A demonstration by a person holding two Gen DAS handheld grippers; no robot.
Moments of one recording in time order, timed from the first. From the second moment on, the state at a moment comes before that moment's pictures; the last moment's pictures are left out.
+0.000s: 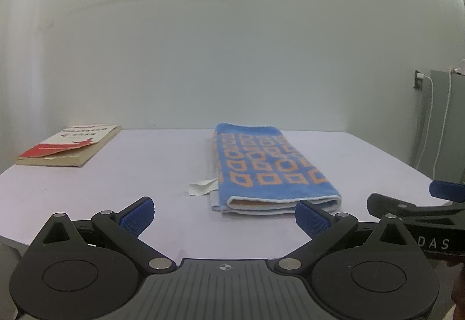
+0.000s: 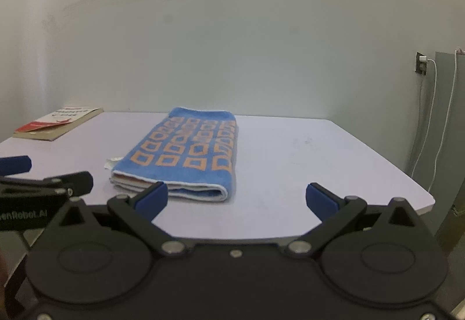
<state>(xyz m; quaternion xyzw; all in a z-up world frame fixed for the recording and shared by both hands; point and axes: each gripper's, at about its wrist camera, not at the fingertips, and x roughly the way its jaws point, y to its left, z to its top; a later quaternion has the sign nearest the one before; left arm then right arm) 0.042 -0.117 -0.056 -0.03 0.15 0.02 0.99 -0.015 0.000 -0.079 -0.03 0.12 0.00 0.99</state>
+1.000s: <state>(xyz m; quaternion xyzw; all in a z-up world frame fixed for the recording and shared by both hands) 0.047 -0.115 -0.057 -0.03 0.15 0.03 0.99 -0.016 -0.003 -0.079 -0.03 0.12 0.01 0.99</state>
